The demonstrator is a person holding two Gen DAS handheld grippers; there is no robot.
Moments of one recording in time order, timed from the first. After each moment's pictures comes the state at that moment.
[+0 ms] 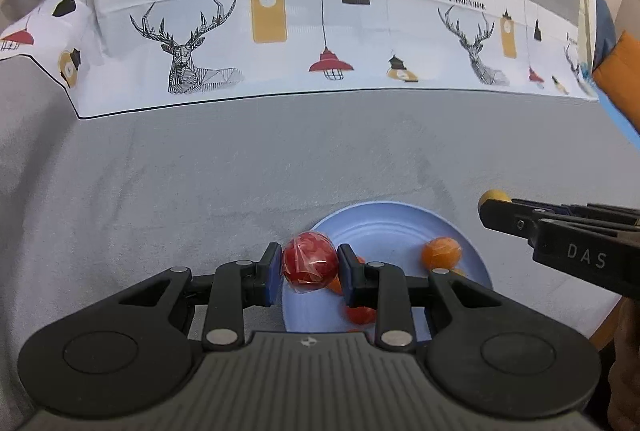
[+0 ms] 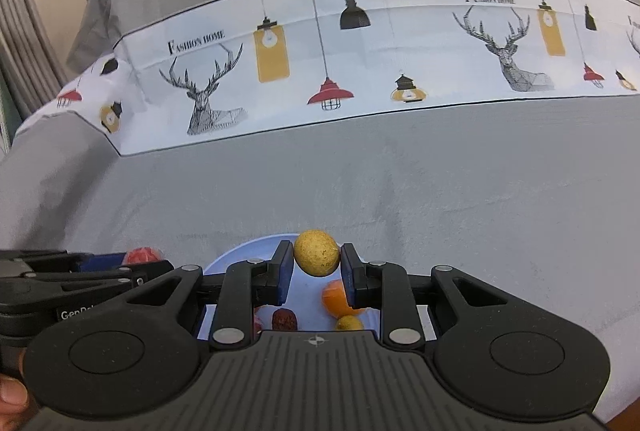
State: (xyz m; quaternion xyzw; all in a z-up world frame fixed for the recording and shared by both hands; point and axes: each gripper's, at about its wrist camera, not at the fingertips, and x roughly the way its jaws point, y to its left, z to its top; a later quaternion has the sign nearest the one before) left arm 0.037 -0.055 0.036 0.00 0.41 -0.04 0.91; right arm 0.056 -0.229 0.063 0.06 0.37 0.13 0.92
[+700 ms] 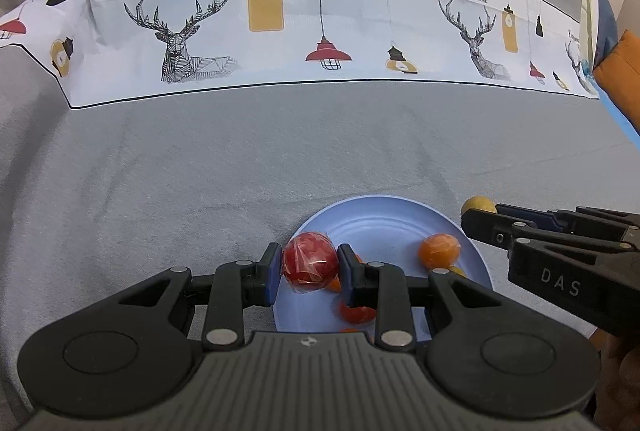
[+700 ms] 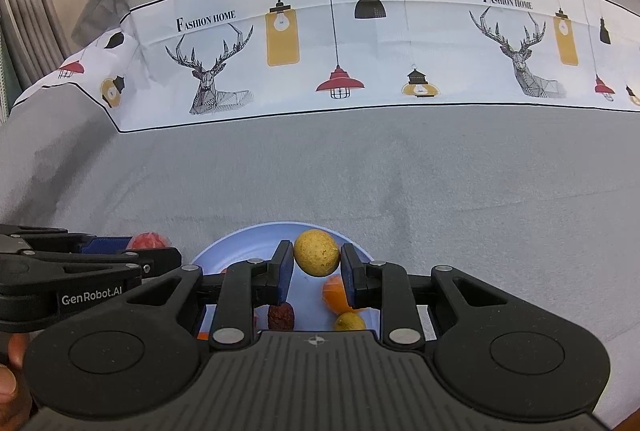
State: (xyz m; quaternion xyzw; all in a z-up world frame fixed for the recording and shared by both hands) left arm 0.044 -0.057 0.030 -0.01 0.42 -0.05 0.90; right arm 0.061 -0.217 0.054 0.02 0.37 0.13 0.92
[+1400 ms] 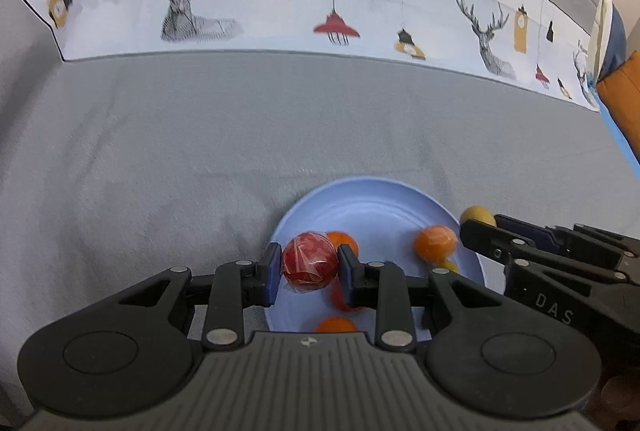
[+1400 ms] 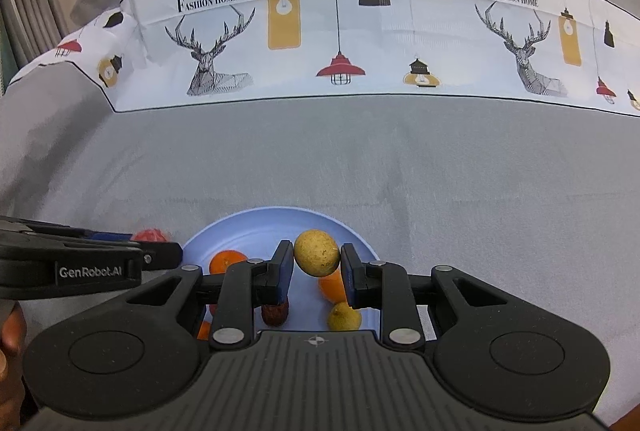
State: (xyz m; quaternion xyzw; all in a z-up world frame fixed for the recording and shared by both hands) left arm 0.055 -0.050 0.017 -0.06 0.47 -0.05 0.88; right arm 0.062 -0.211 0.046 0.00 0.39 0.13 0.91
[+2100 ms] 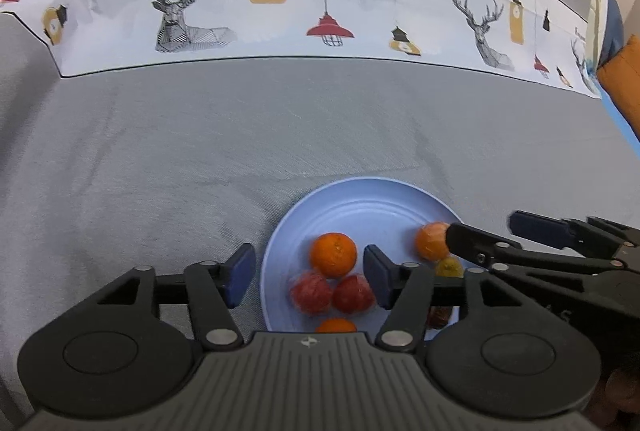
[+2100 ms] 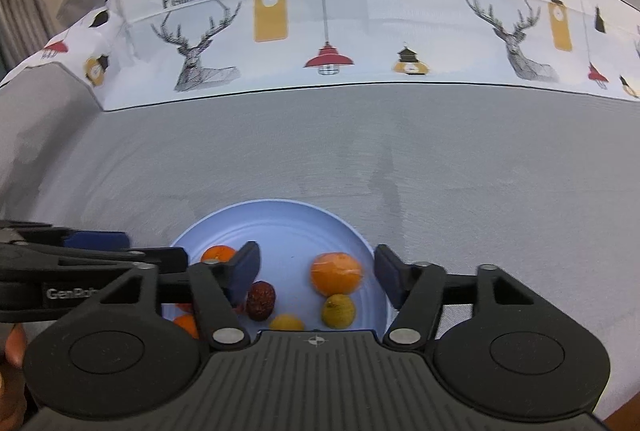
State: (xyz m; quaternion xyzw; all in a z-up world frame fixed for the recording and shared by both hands) left arm 0.052 -0.061 0.019 -0.03 0.45 -0.04 0.89; right arm 0.065 -0.215 0.042 0.01 0.40 0.11 0.91
